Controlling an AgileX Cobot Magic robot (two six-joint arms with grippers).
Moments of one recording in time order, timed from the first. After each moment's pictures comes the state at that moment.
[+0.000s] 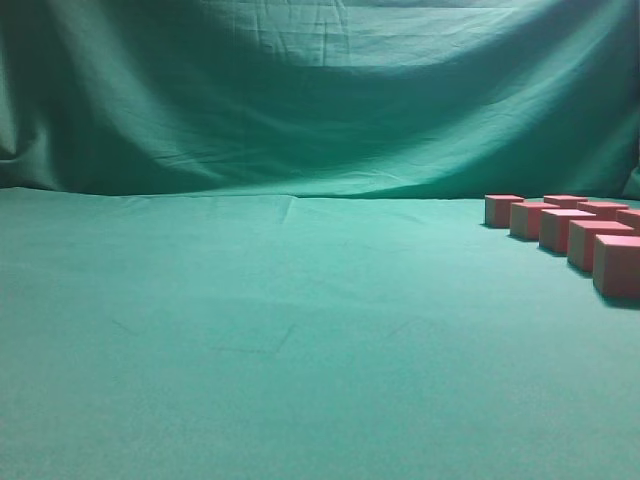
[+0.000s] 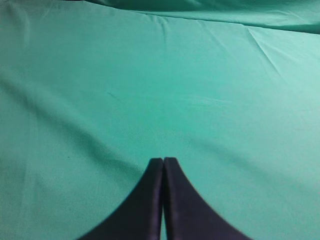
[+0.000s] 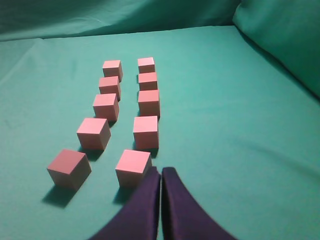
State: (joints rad) left arm -0.01 -0.01 0.02 -0.09 0.35 -0.02; right arm 0.05 -0.01 0.03 -0.05 0.38 0.12
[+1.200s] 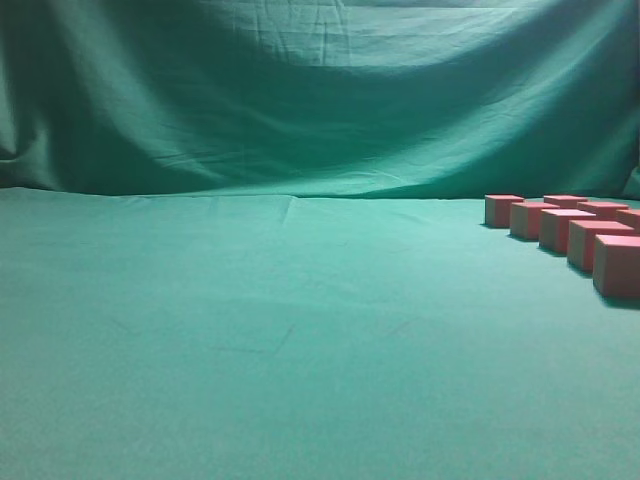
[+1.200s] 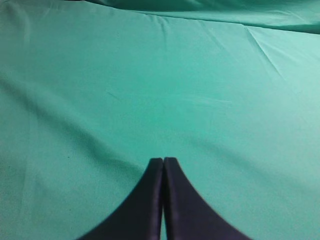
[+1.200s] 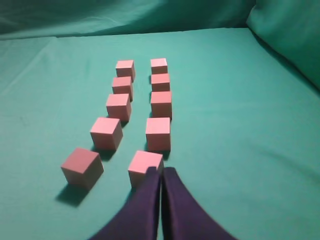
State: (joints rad) left arm -0.01 -0.01 0.02 -0.09 0.35 -0.02; right arm 0.09 -0.01 0.03 -0.06 0.38 0.12
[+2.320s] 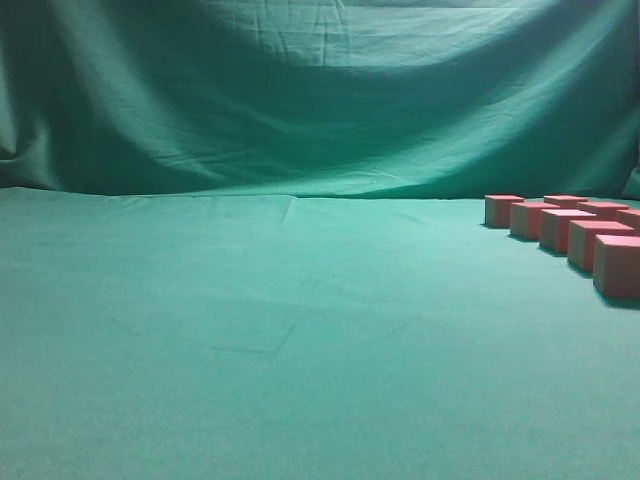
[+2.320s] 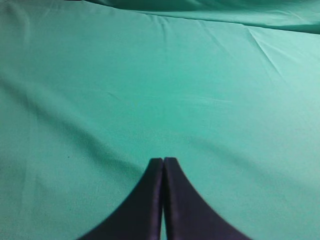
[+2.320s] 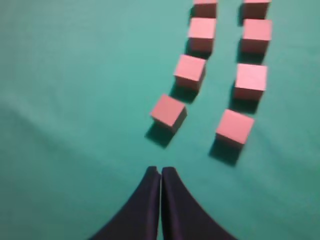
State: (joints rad) left arm -0.01 -0.01 0.02 -0.09 0.35 -0.02; right arm 0.10 0.69 -0.52 0.33 0.76 -0.22
